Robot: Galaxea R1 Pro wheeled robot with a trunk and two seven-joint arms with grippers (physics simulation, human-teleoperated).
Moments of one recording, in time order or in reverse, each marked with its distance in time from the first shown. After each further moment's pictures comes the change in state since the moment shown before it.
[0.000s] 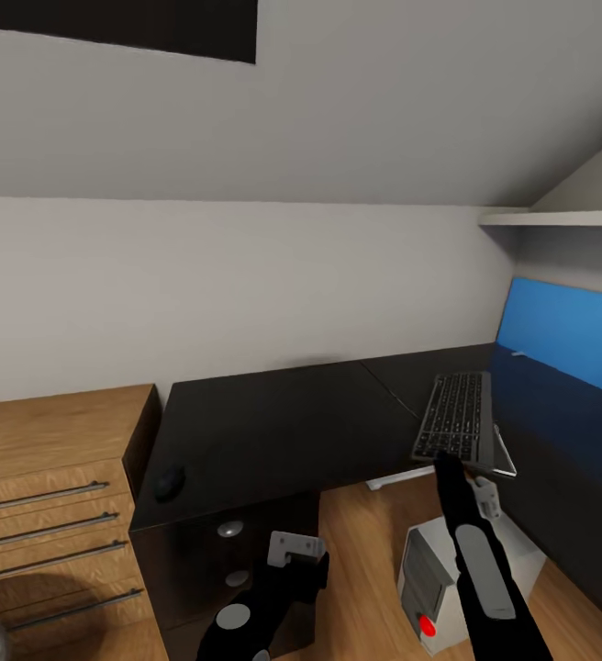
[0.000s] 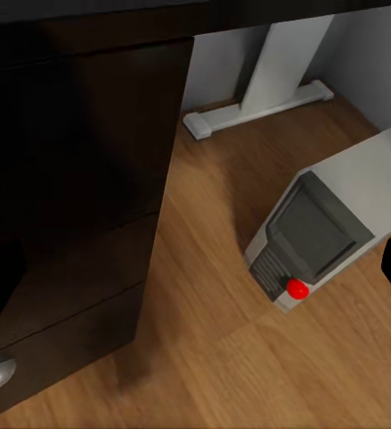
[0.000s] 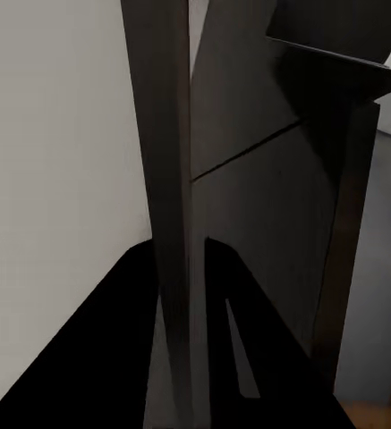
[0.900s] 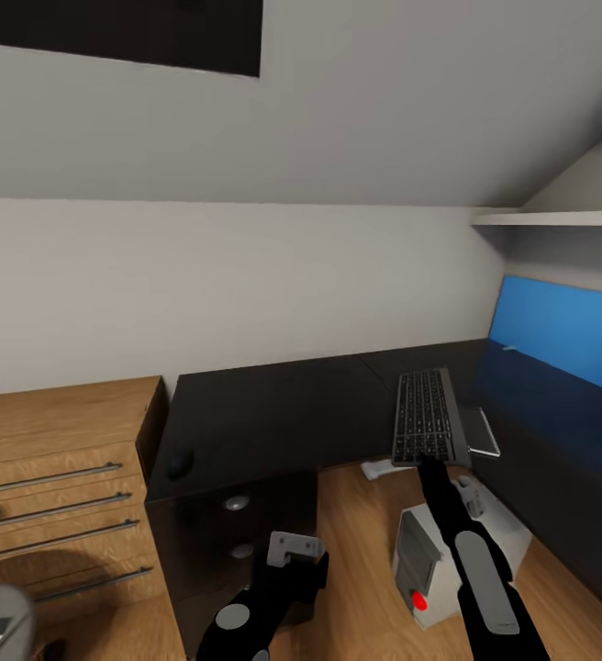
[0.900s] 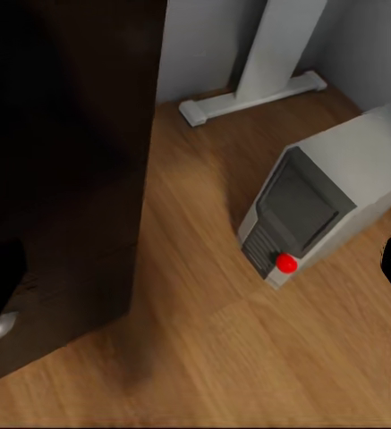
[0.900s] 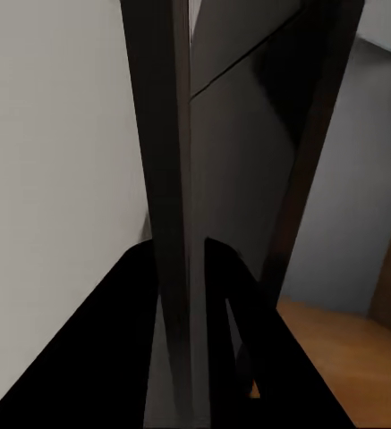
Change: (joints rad) left arm 0.000 0.002 0.000 0.000 0.000 -0.002 0.000; right arm 0.045 0.002 0.040 -0.065 -0.001 0.168 0.004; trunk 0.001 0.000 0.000
